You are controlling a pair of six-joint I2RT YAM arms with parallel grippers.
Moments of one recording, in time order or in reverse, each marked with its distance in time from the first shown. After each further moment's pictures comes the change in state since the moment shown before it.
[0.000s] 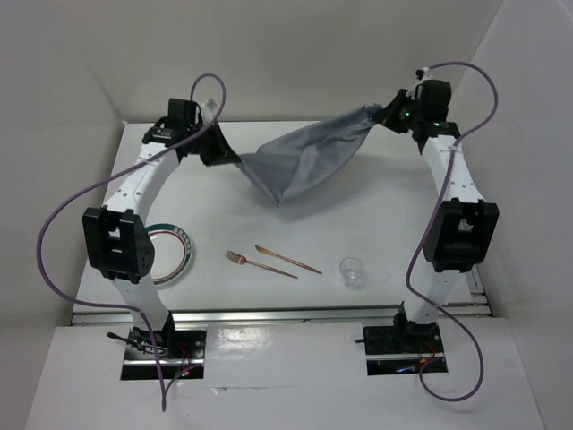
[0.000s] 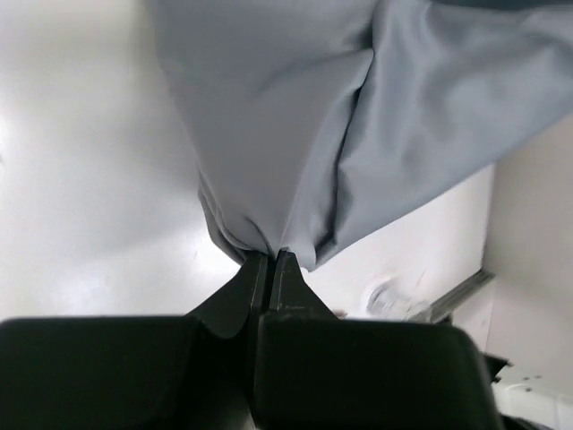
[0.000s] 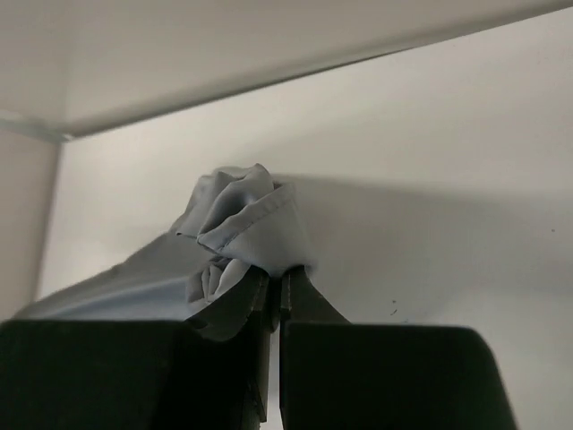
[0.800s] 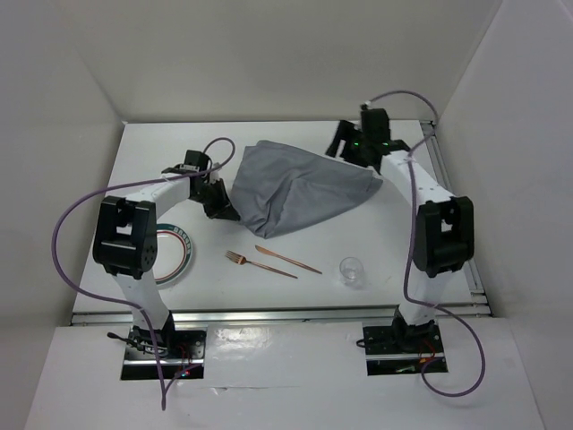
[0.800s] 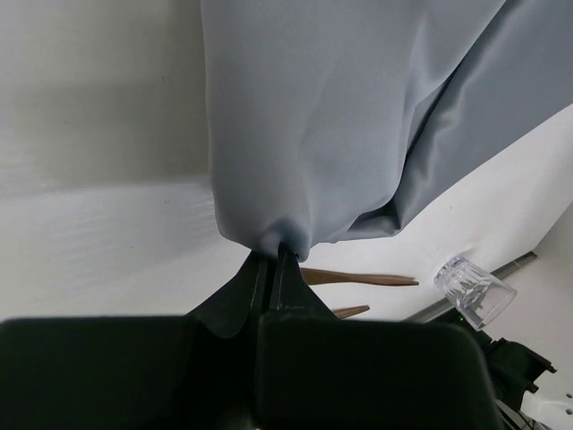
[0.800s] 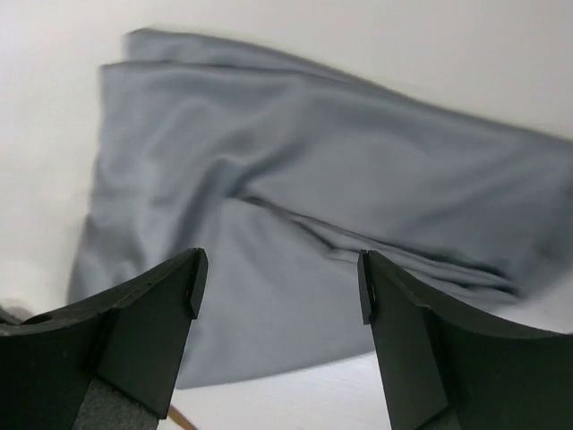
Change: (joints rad) left arm 0.009 0.053 -0.360 0.100 -0.005 -0.049; right arm 0.143 -0.022 -0.278 0.050 0.143 0.081
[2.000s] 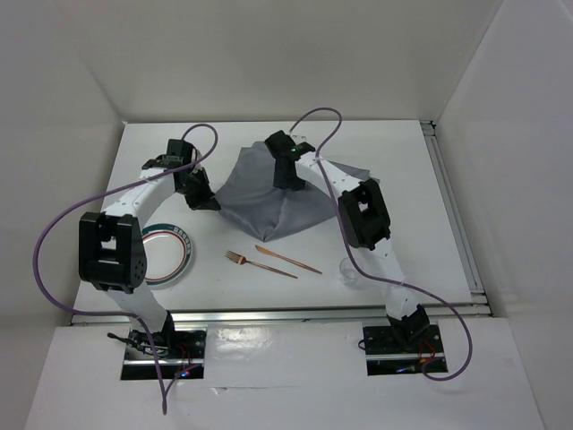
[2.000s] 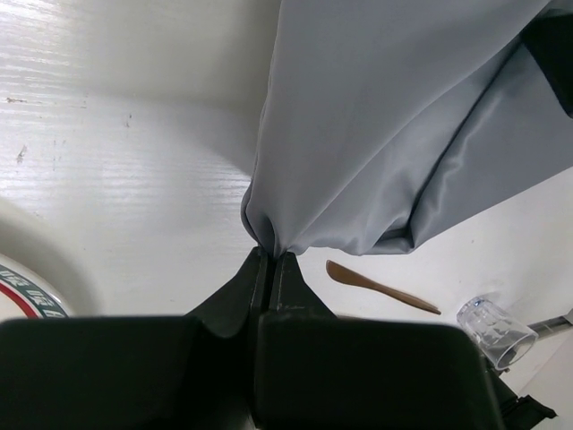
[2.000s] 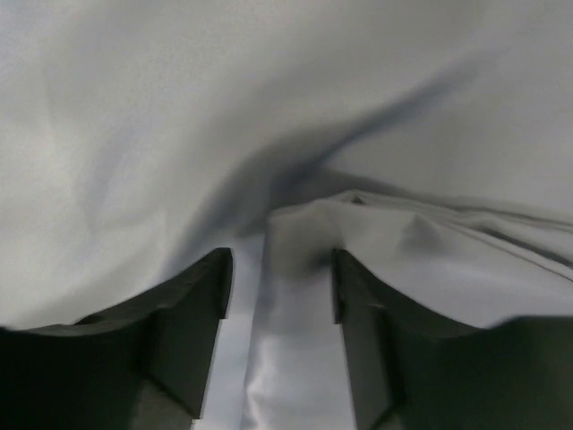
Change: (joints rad) left arm 0.058 -0.142 0.053 -0.137 -0.199 0.028; right arm 0.451 0.634 0.715 -0.497 0.464 0.172
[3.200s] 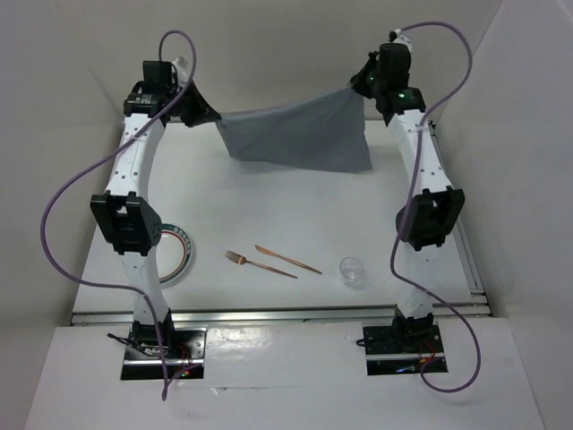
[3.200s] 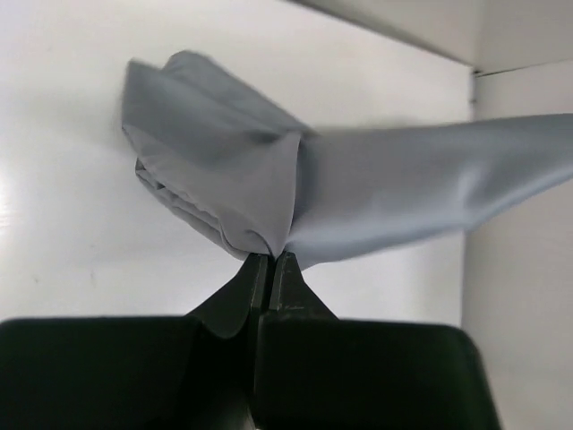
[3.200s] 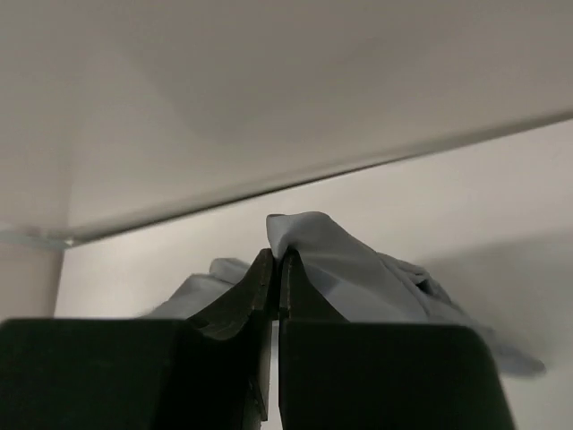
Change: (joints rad) left arm 0.056 0.381 0.939 -0.113 0.122 -0.030; right arm -0.394 -0.239 0.265 0.250 -0.266 -0.117
